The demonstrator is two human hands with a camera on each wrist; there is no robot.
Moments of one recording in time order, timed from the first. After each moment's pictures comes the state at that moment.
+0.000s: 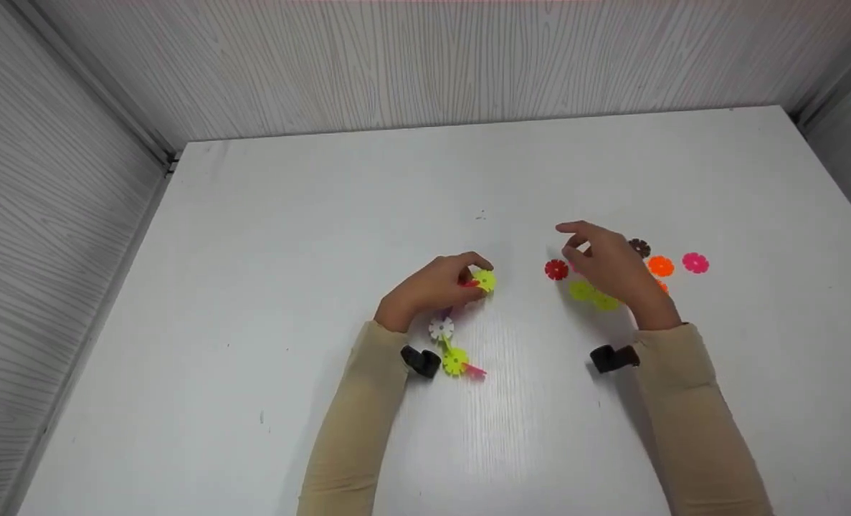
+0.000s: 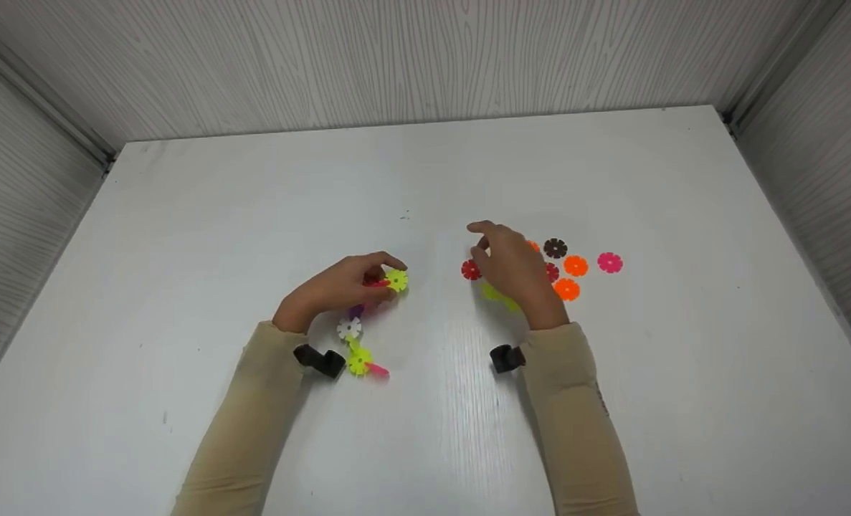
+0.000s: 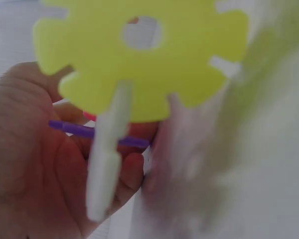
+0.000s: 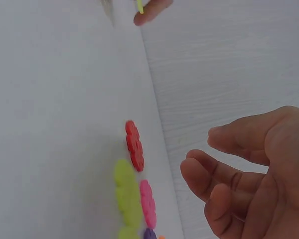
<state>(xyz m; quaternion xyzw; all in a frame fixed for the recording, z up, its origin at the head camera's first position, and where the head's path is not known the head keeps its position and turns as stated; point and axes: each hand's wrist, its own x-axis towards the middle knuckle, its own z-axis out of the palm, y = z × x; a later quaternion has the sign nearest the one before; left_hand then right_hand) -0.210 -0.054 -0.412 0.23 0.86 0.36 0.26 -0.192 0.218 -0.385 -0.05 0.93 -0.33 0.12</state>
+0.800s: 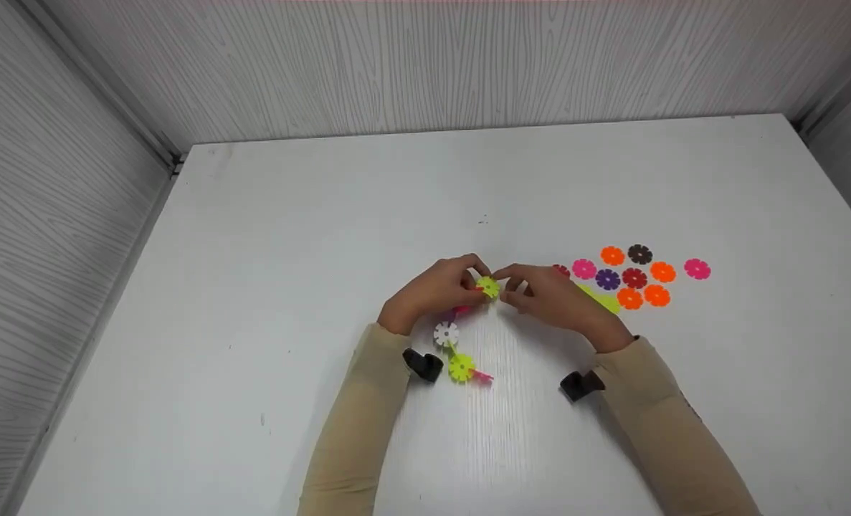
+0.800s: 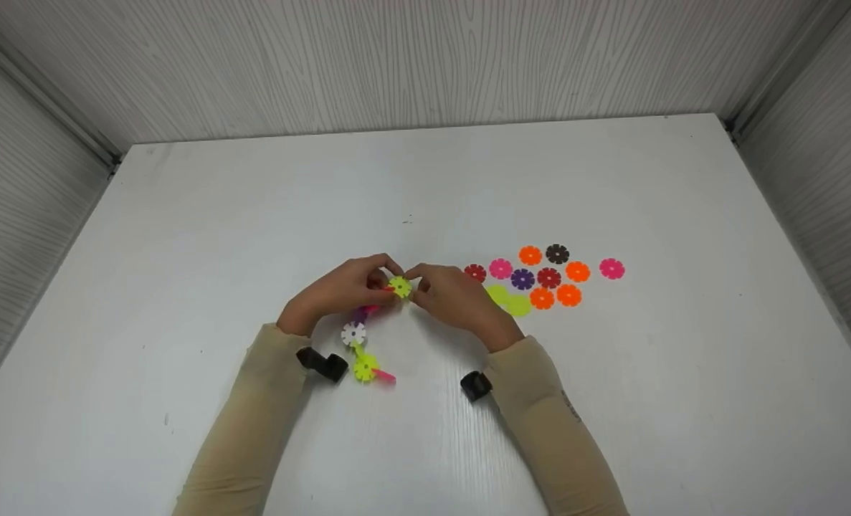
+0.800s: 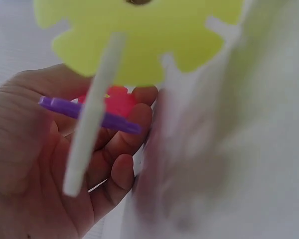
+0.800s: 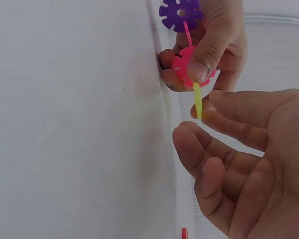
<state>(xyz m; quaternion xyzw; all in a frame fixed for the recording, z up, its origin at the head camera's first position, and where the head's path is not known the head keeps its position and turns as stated) -0.210 -0.053 -0.412 0.22 0.85 0.39 0.26 -0.176 0.155 -0.401 -0.18 0.91 -0.34 0.18</state>
